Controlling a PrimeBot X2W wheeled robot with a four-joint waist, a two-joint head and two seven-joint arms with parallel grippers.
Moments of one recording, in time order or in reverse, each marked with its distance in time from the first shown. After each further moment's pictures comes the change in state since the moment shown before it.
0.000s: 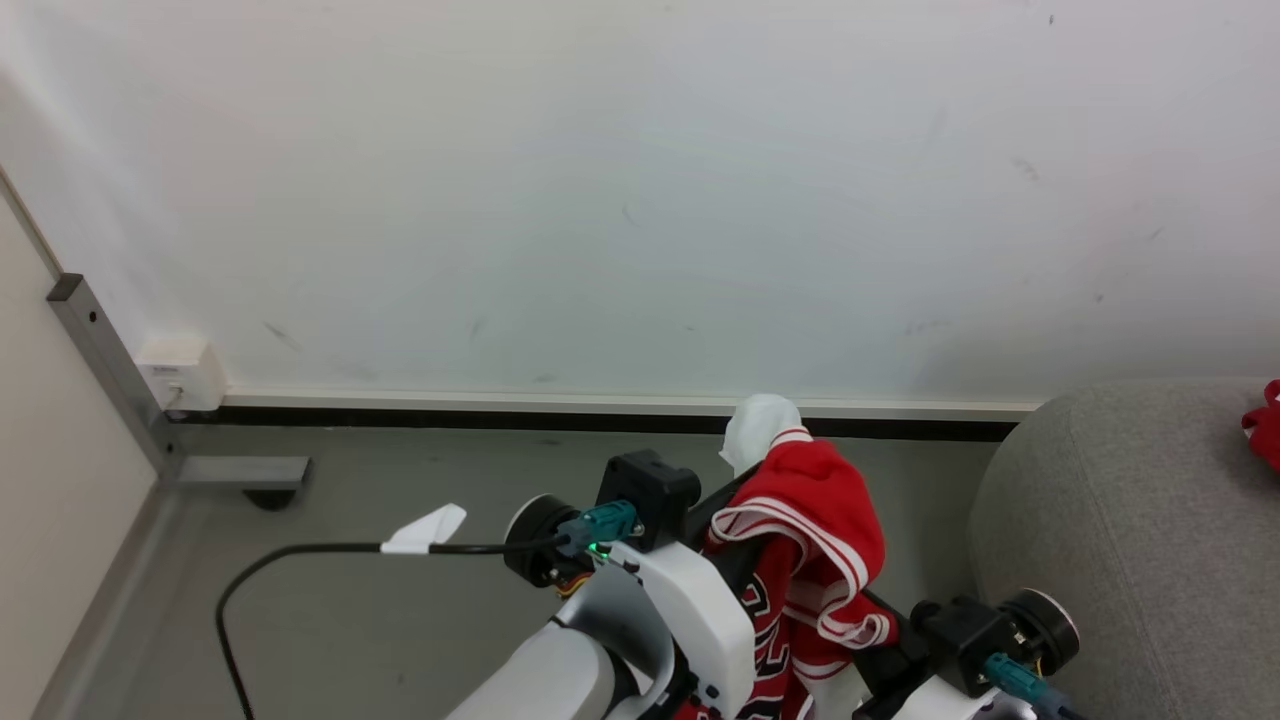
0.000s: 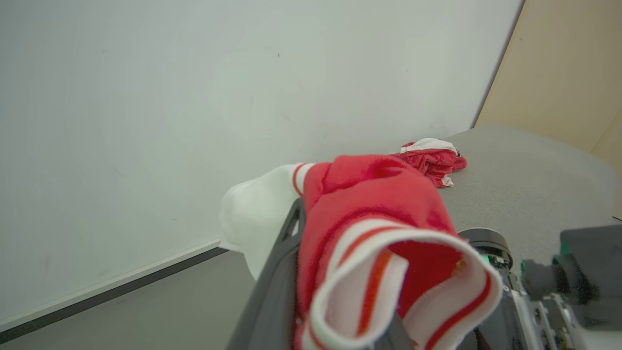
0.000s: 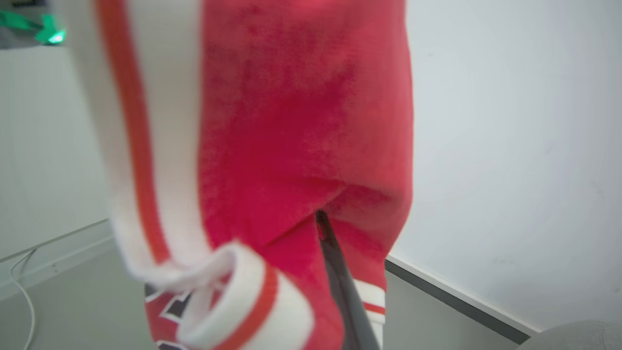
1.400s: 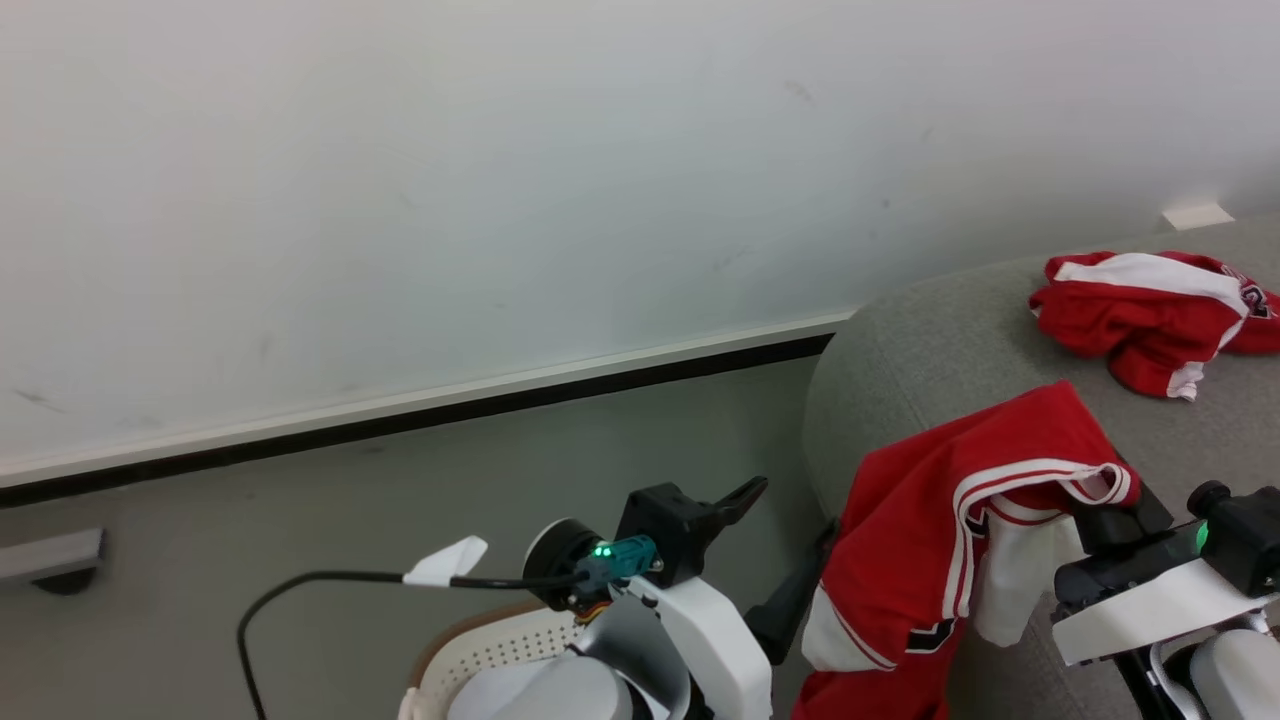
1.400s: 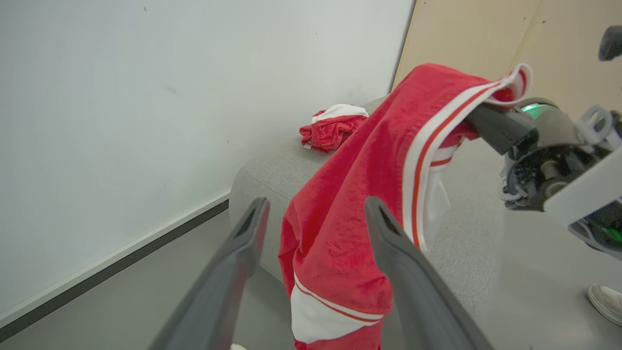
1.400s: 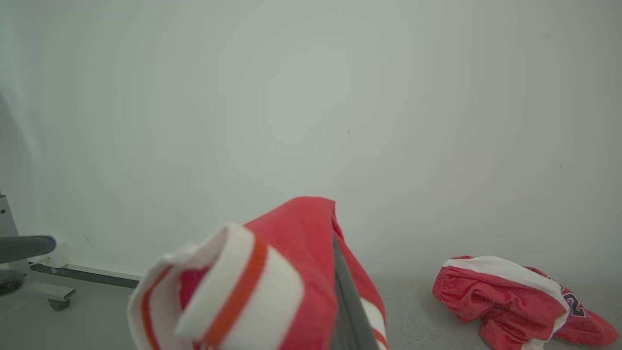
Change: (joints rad) left arm 0.015 0.005 -0.057 0.016 -0.007 0.007 -0.045; right arm 0.017 -0.165 -0.317 -0.225 0.134 0.000 0.000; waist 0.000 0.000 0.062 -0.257
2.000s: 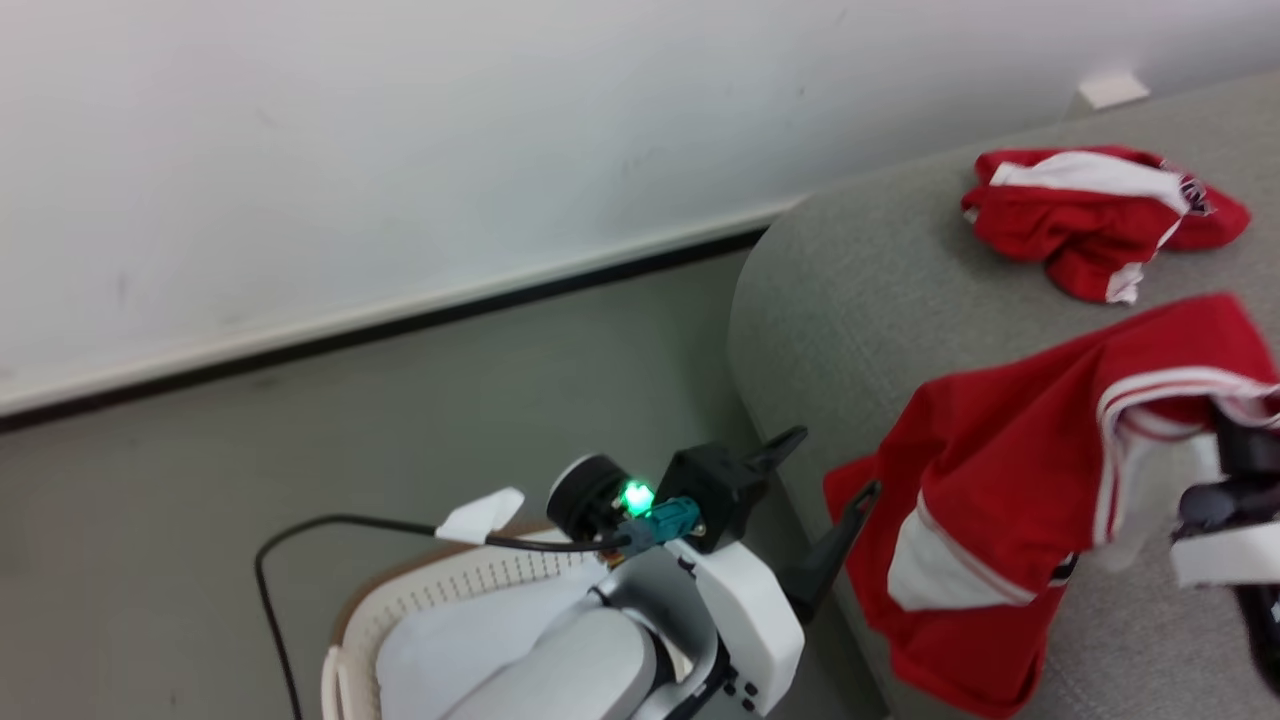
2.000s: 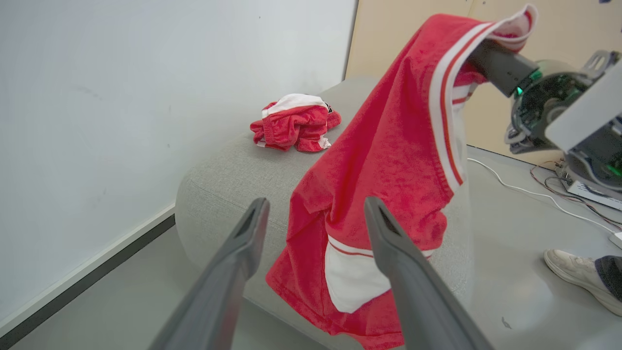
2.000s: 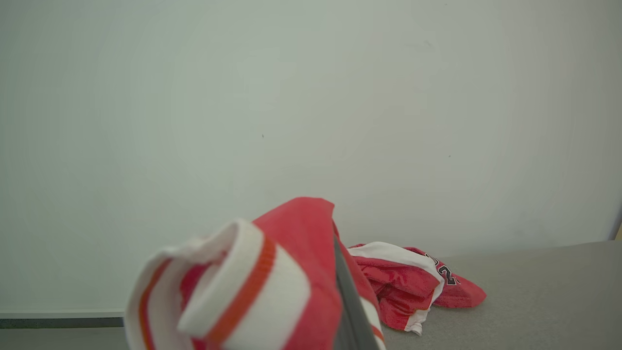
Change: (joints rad) left arm -0.096 -0.001 -0.040 -0.002 0.038 -0.022 -0.003; right arm -0.013 -0.056 -0.162 -0.079 0.067 0.000 0.000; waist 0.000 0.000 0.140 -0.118
